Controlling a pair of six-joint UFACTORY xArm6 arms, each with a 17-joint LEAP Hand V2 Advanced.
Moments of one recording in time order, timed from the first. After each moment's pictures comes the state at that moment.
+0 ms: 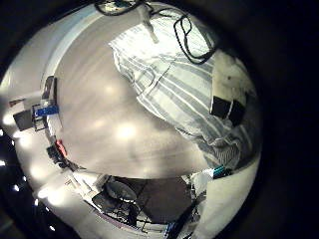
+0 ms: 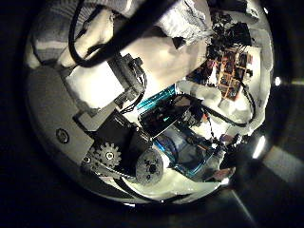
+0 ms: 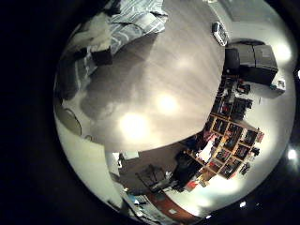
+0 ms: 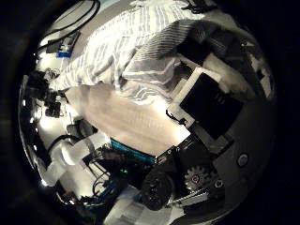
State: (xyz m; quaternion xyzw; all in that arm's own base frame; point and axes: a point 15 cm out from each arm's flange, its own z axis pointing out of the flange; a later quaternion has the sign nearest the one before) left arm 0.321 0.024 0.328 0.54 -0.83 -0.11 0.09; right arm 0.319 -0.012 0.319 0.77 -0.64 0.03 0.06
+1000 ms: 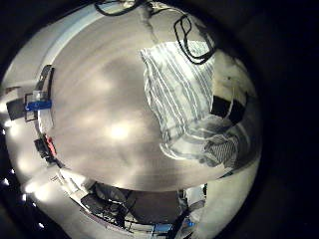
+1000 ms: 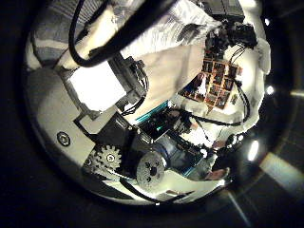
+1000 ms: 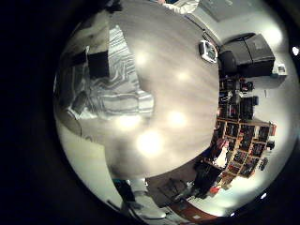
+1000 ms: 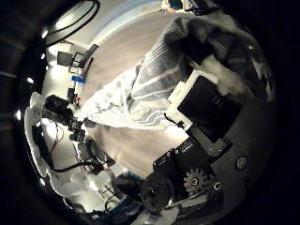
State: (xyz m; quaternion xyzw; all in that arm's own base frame) left arm 0.463 0.057 0.288 0.61 -0.78 -0.05 0.13; right arm 0.544 0.029 0.331 0.74 -0.68 0.04 -0.03
